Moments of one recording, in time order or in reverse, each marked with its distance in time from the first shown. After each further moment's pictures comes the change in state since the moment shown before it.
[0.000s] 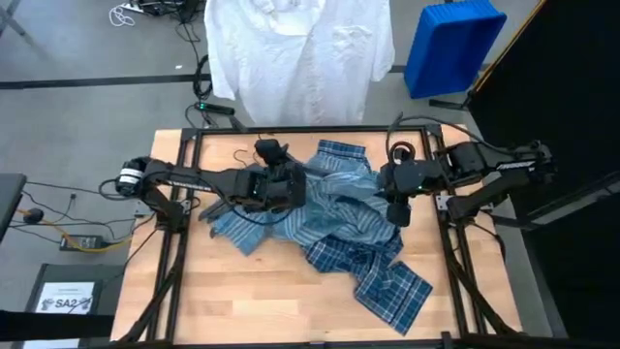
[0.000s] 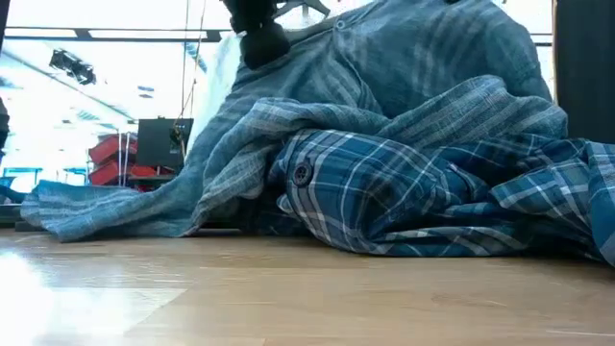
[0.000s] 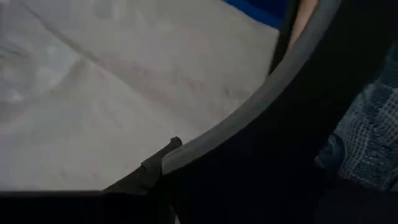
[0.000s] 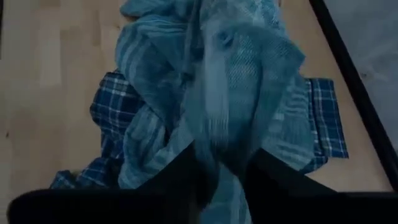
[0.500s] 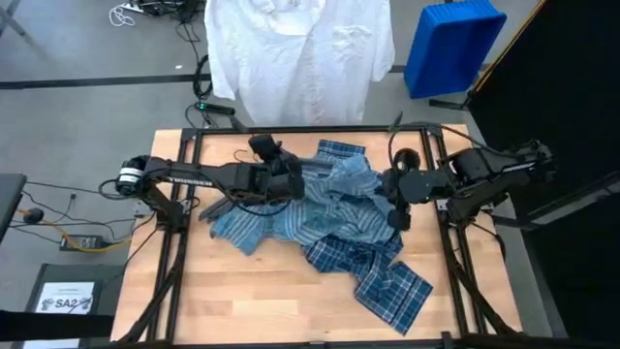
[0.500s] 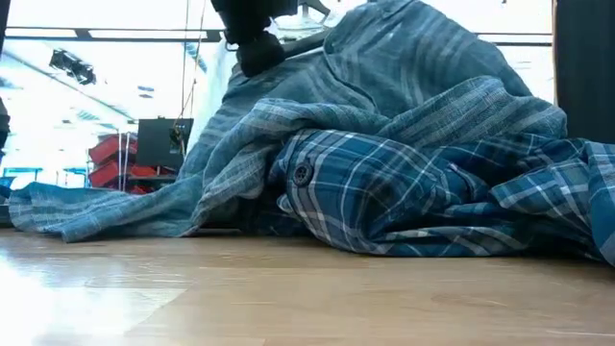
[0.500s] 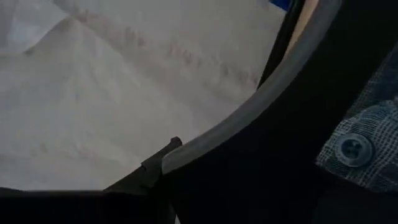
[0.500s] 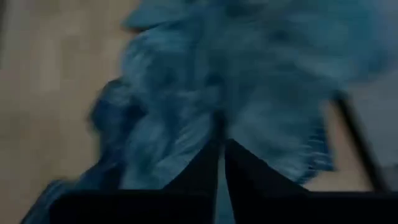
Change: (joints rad) left arm 0.029 0.001 0.000 -0.030 0.041 -0.107; right arm 0.068 -0.011 -0.001 0.051 0.228 0.048
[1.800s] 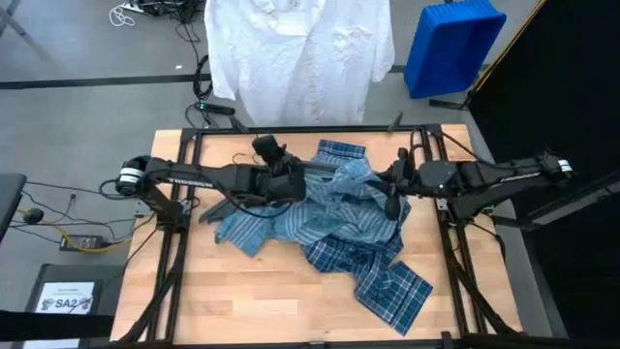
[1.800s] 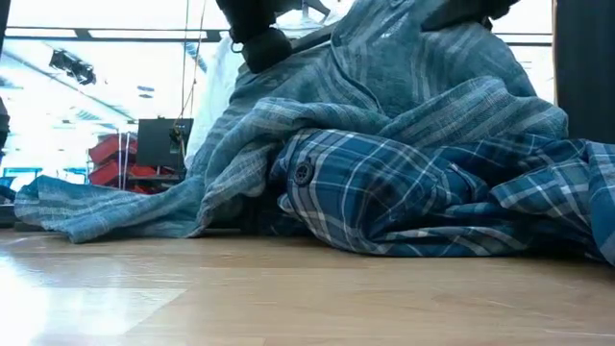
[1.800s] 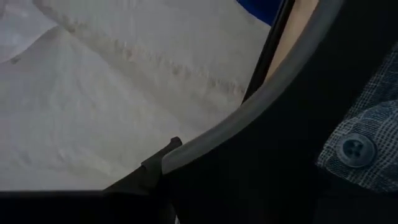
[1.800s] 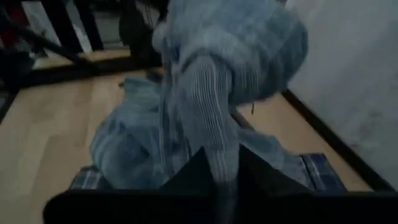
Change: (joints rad) left arm -0.011 0.003 0.000 0.047 0.037 0.011; right arm -0.149 -0.344 -0.637 0.759 -0.085 -0.138
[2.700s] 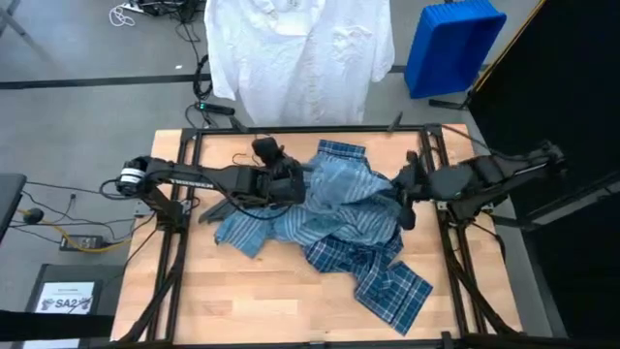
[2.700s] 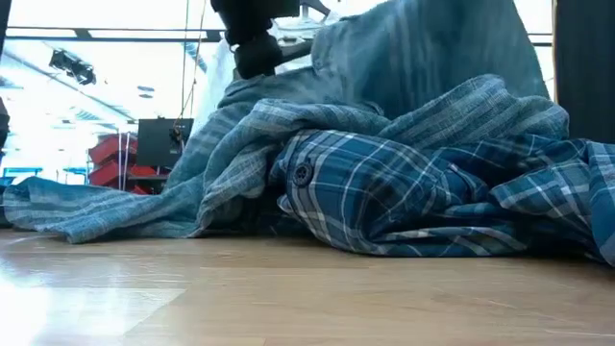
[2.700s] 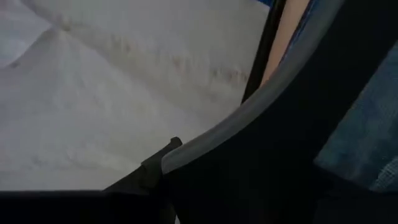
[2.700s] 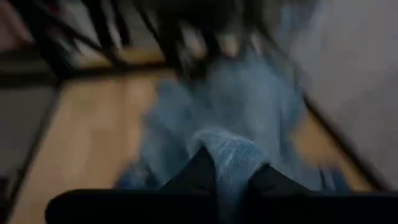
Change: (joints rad) left arm -0.005 0.010 -0.001 -0.045 -0.015 0.019; right arm 0.190 0.060 0.278 -0.159 0.063 -0.044
